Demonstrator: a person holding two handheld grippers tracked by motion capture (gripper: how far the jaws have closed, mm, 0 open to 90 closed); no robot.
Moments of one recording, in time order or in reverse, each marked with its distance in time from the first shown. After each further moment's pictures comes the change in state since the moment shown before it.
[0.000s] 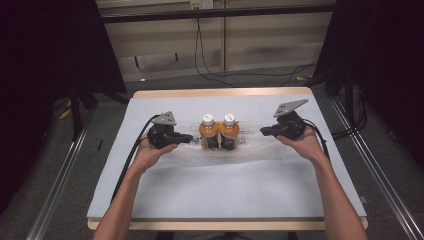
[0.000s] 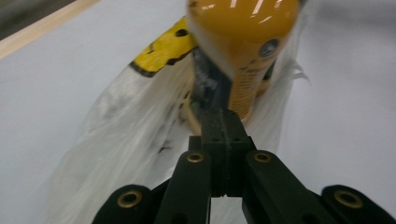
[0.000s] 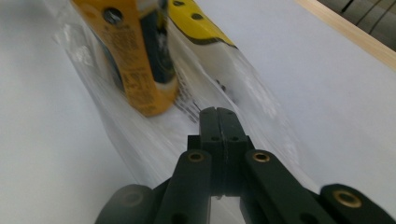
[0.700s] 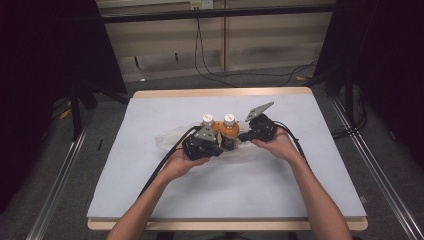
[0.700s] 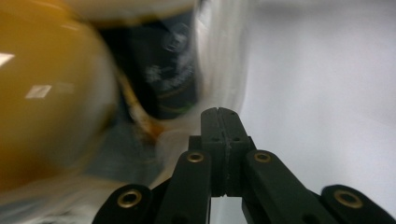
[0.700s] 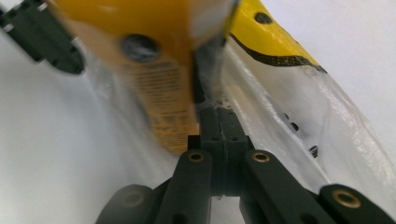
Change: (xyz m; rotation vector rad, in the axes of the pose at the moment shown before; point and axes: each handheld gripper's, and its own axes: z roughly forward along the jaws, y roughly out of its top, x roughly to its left) left arm -0.058 0.029 0.070 0.127 -0.037 0.149; right arm 0.017 0.021 0.066 0.096 0.085 -0.011
